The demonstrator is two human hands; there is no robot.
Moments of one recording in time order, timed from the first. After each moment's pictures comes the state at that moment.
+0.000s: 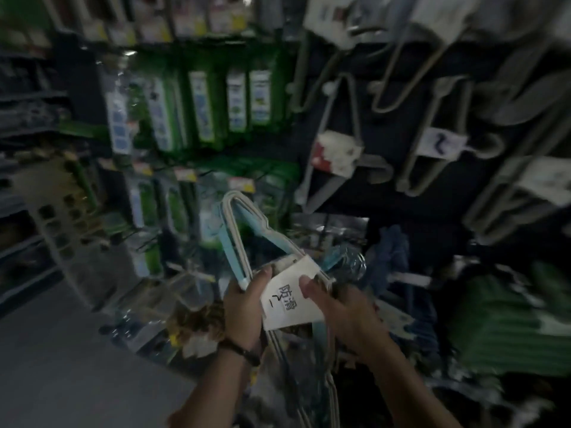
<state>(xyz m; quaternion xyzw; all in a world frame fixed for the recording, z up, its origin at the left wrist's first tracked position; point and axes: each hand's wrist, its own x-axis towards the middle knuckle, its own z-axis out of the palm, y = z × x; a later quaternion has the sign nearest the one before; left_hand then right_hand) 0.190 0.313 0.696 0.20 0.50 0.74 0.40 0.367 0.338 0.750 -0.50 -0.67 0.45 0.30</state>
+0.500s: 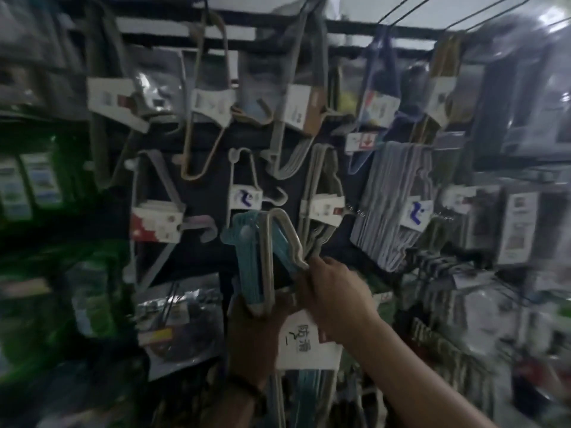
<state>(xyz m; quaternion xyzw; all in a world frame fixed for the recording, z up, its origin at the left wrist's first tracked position) 0.449 0.372 0.772 0.50 0.42 0.62 0.42 0.592 0.343 0.857 -0.67 -0.69 -0.06 0.27</state>
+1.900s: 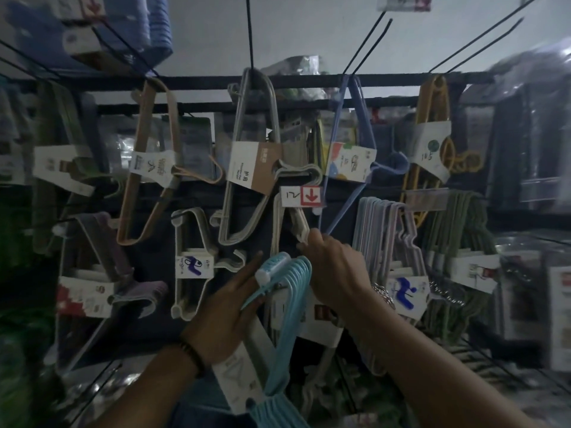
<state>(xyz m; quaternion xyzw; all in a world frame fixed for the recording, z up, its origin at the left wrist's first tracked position) 0.576 0.545 0.882 0.84 0.35 0.41 0.03 0.806 0.540 0.949 -0.57 -0.72 -0.20 0.35</state>
